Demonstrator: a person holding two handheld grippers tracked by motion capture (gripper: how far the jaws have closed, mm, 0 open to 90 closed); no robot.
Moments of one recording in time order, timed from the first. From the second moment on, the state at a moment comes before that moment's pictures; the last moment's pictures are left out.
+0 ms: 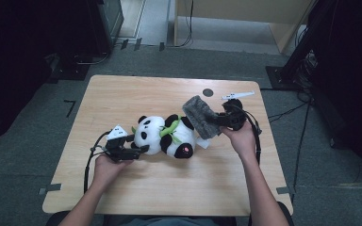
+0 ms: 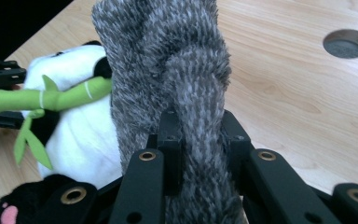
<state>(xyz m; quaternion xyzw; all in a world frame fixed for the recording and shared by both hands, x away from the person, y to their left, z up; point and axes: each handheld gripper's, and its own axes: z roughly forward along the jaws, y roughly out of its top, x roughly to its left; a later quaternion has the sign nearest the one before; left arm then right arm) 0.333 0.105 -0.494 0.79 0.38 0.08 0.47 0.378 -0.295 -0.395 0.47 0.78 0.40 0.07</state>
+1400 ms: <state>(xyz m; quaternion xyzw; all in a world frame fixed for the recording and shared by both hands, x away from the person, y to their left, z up) 0.332 0.104 -0.494 0.80 0.37 0.09 0.47 0.397 -0.139 -0.327 0.33 0.84 0.42 0.02</state>
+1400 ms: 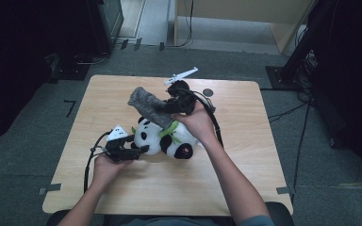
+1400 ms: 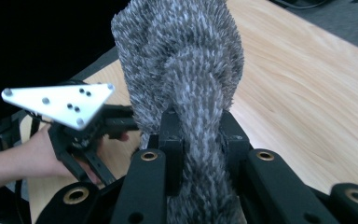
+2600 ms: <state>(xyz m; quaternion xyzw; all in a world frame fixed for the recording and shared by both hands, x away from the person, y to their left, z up) 0.331 0.104 -0.494 0.80 0.38 0.09 0.46 0.405 -0.140 -0.383 0.36 0.86 0.36 -0.01</state>
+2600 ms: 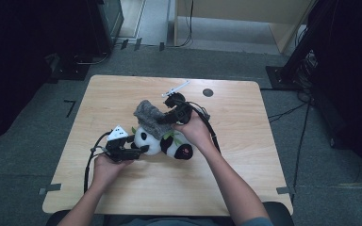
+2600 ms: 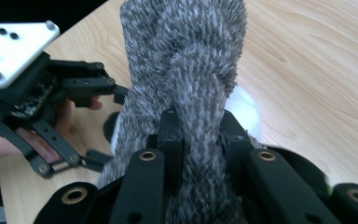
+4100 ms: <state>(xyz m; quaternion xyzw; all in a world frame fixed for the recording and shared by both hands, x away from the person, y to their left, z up) 0.332 0.104 -0.494 0.80 0.38 0.09 0.47 0.387 -0.175 -0.330 0.35 0.84 0.41 0.03</state>
